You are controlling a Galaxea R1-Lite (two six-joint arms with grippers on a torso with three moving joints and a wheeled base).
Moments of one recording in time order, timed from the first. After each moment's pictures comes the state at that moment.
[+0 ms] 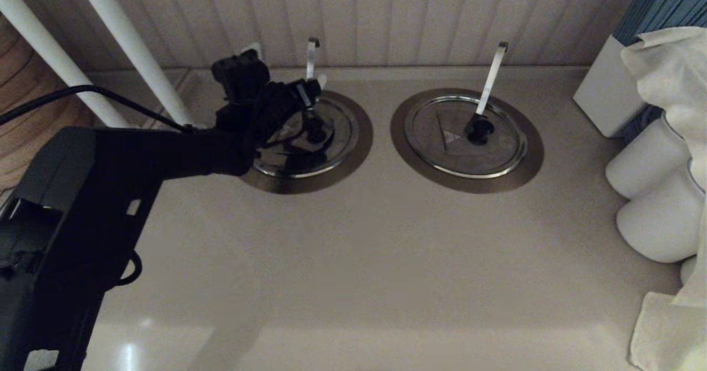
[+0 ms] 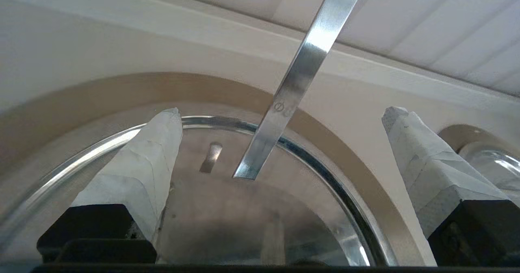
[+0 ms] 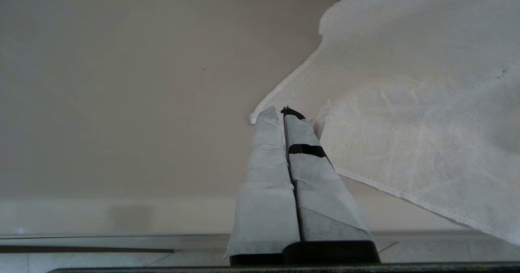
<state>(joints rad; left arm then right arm) -0.33 2.32 -1.96 -0.57 0.03 -0.33 0.00 0.00 0.00 0.00 0.00 0.01</state>
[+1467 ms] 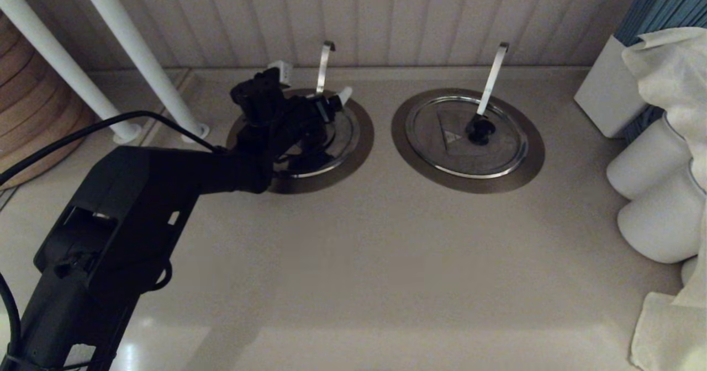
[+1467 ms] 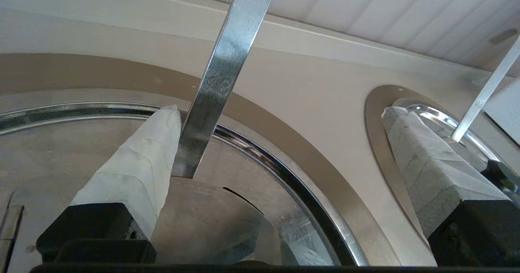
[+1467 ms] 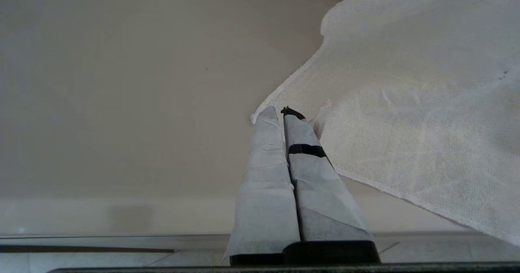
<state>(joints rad) -0.36 2.42 -1.98 -0.73 -0.21 -0.32 0.00 0.00 0.00 0.00 0.00 0.01</state>
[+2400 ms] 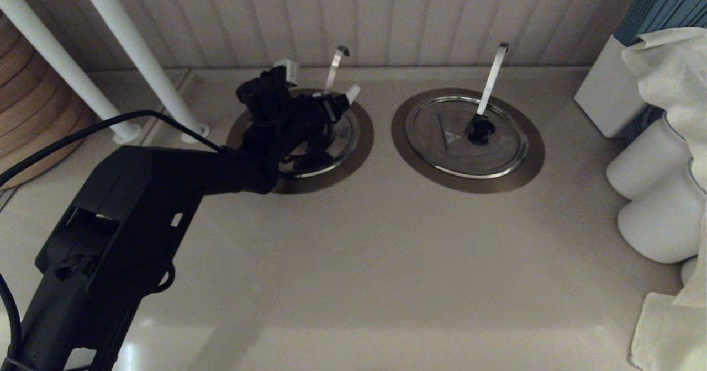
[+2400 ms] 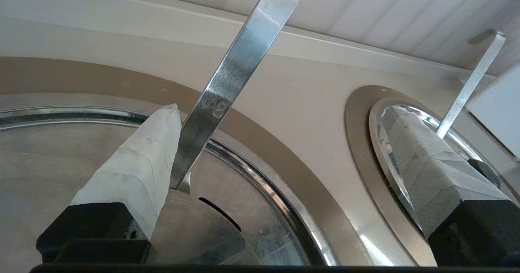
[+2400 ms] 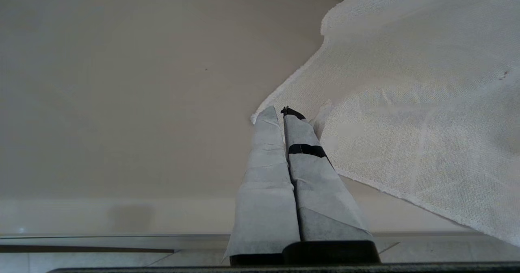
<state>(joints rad) -0.39 2.42 -1.97 -0.73 -0.21 -0.32 0.00 0.00 0.00 0.00 0.00 0.01</state>
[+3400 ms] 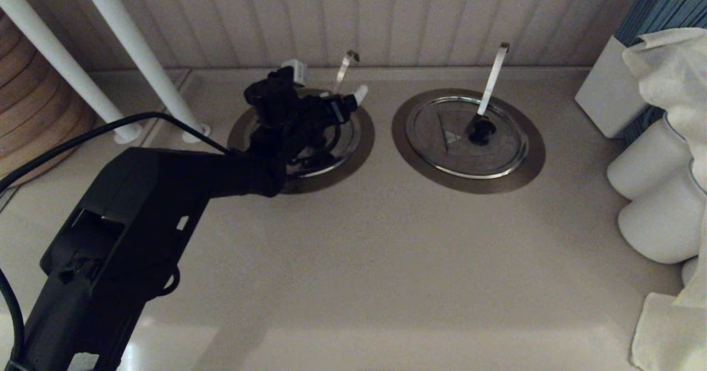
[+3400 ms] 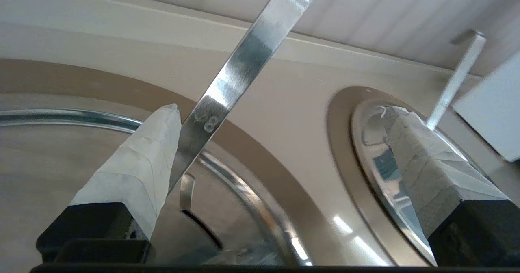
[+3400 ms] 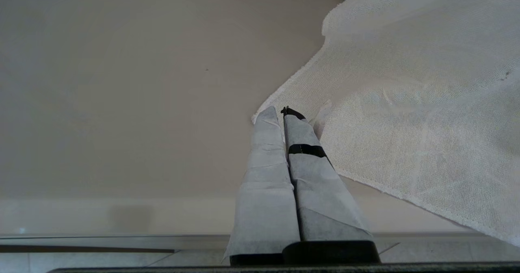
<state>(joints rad) -0.43 2.42 -1.96 -0.75 -0.20 -0.32 0.00 0.00 0.00 0.00 0.00 0.01</state>
